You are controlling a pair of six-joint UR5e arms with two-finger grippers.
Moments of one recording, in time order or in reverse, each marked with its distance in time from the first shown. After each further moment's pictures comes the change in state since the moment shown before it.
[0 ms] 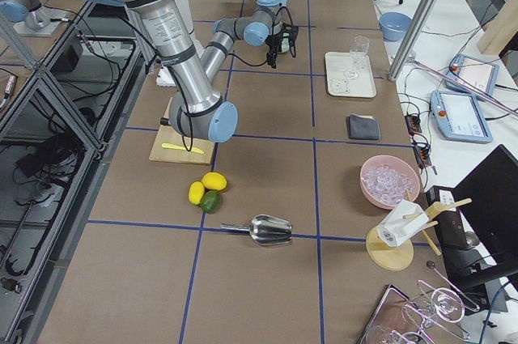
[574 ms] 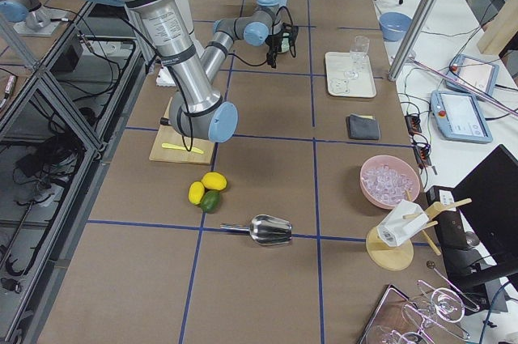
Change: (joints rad) left arm -0.014 0.121 -0.143 0.007 -0.091 0.051; right arm -0.001 0.001 0.001 -0.001 0.000 0.000
